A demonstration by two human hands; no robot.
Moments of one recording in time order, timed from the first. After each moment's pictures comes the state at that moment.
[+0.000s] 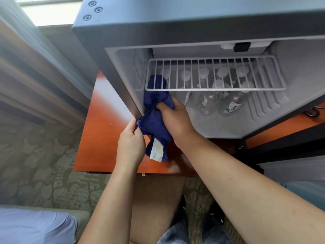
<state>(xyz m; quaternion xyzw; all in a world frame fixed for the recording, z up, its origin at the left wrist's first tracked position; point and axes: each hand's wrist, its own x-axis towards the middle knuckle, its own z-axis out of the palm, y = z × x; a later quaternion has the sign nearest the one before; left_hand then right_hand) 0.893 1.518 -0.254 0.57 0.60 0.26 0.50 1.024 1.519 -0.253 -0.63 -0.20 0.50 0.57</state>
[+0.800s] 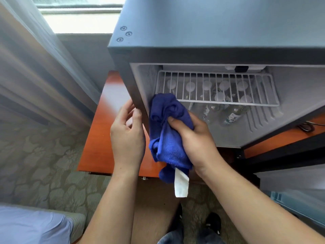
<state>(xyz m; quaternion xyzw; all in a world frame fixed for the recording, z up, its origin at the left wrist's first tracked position) 0.893 1.515 -0.202 0.59 0.53 0.46 0.40 1.019 1.450 -0.184 -0.58 -0.23 0.50 0.60</state>
